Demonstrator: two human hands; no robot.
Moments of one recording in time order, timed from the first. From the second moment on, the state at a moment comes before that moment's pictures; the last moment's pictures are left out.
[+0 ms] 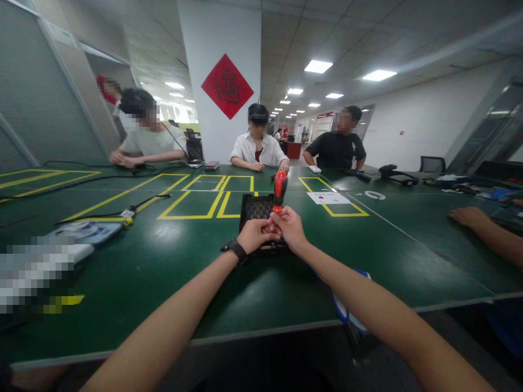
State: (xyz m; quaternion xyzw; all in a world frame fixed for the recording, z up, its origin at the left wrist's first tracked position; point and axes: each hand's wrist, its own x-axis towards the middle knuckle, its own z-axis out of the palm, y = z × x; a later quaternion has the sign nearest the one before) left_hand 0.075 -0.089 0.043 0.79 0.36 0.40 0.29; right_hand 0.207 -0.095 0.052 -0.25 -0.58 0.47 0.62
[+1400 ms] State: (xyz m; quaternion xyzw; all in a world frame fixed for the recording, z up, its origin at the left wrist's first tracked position) left_hand 0.073 -0.089 0.045 0.79 0.30 0.40 0.35; right_hand 0.221 -0.082 0.055 -0.23 -0.59 0.54 0.56
